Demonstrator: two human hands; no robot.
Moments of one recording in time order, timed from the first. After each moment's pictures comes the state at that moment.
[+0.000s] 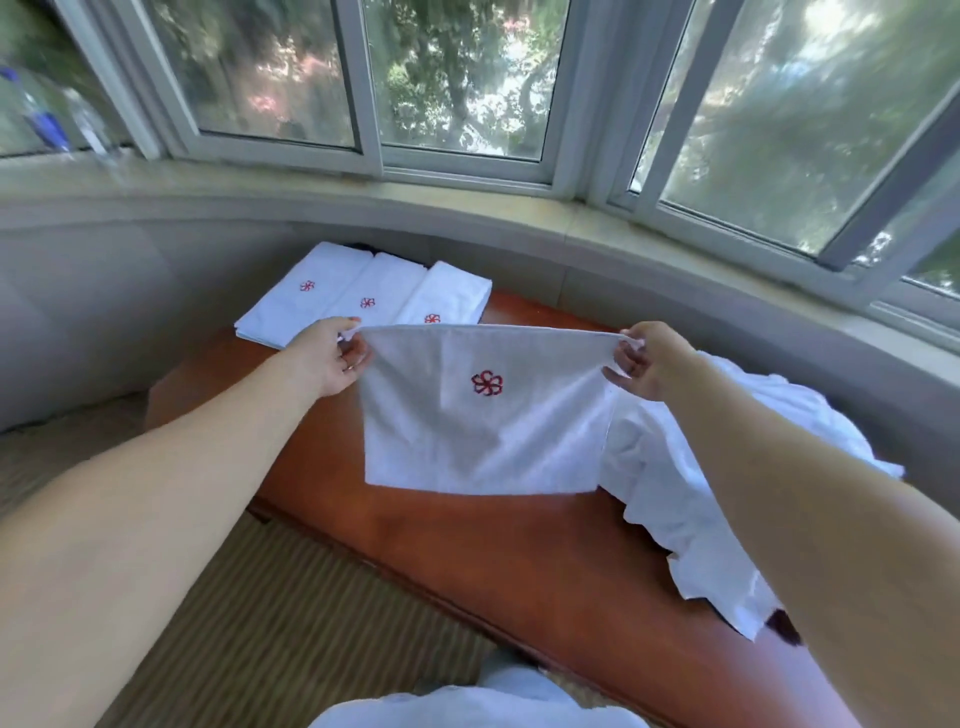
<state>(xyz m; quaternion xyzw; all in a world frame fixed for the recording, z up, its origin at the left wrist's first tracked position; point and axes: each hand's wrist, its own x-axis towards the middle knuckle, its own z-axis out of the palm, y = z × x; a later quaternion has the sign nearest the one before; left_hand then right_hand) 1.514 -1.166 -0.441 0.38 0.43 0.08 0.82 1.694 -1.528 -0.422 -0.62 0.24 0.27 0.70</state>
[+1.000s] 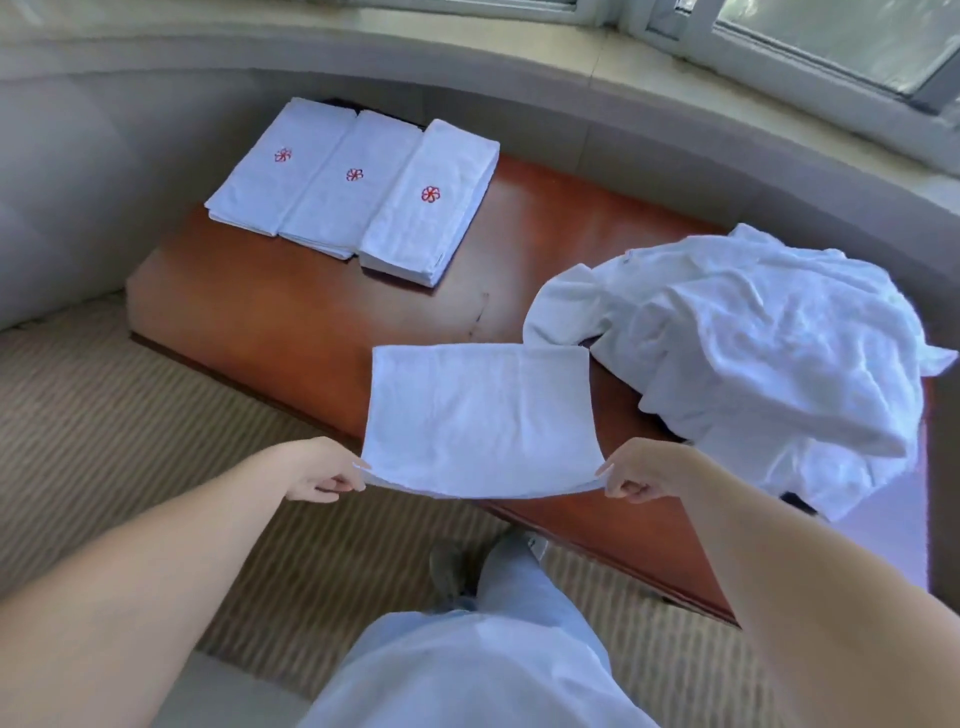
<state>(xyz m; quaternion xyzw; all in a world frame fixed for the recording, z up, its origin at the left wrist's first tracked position) 1.346 -1.212 -0.621 0.60 0.48 -0.40 0.51 1.542 -1.612 -0.593 -0.79 0.05 0.59 0.16</state>
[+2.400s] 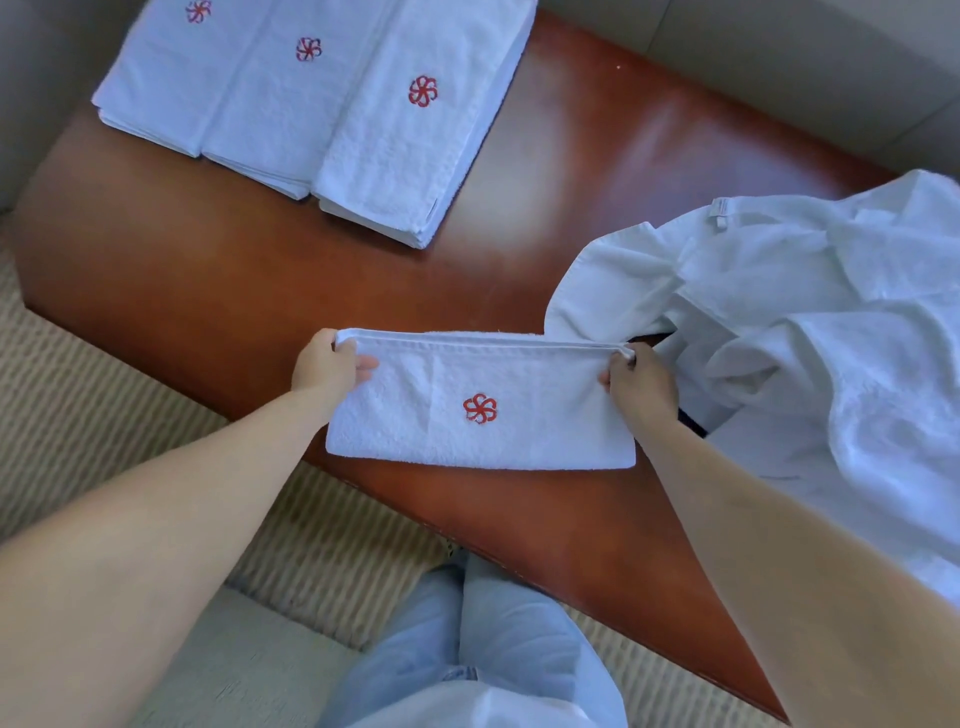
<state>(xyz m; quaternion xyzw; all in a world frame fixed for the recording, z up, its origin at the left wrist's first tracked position) 1.527 -1.170 -0.741 0.68 0.55 -0.09 0.48 1.697 -1.517 -0.751 -0.92 0.05 0.27 0.27</state>
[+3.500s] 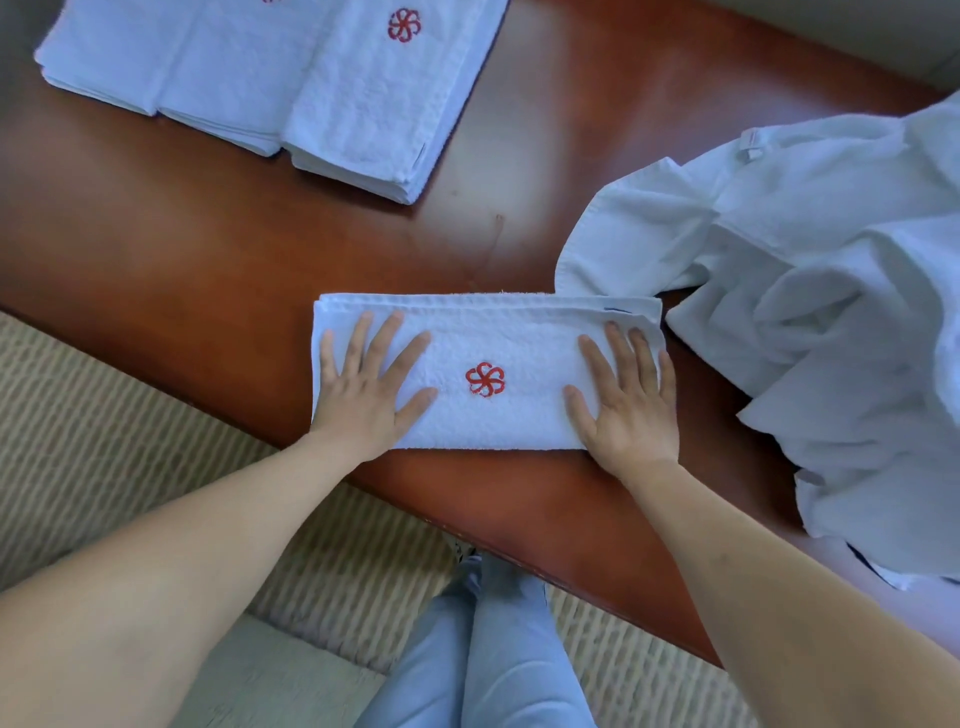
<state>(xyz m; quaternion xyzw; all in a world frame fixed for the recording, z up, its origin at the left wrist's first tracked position) 1.473 -1.223 -0.817 0.98 0.10 -0.14 0.02 1.611 -1.539 -0.817 -0.96 -0.26 0.12 0.04</state>
